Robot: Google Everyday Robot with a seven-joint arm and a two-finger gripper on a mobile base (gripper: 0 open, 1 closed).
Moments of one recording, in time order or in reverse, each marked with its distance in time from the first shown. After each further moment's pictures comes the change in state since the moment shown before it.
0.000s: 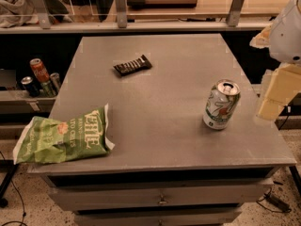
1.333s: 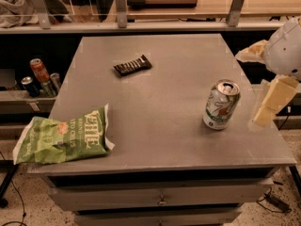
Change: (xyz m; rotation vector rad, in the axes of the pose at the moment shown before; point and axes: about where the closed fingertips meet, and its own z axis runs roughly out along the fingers) arm -0.004 0.000 0.036 -0.119 -0.252 -0.056
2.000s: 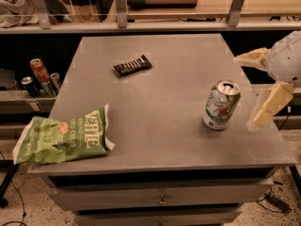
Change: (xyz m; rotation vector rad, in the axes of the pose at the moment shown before) arm 0.014 -0.016 0.020 -0.015 -0.166 -0.027
